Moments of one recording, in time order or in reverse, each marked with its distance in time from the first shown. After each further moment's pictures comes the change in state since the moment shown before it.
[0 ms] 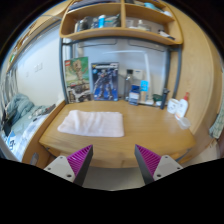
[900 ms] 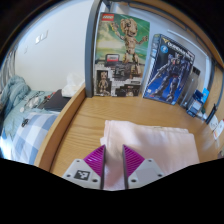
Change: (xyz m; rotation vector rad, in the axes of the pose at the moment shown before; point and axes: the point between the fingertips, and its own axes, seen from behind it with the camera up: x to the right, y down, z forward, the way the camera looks) arm -0.272 -0.041 0.303 -0.167 -0.003 -0.123
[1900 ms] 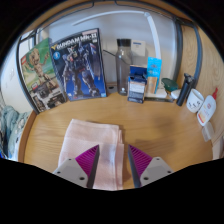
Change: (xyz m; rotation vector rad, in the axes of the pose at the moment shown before) arm 0.311 0.020 -0.037 -0.077 0.014 0.257
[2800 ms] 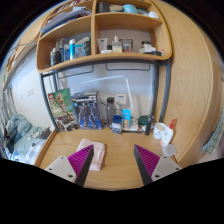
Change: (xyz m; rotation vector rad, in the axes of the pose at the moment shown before) arm 0.088 -0.063 -0.306 0.312 -0.054 -0.058
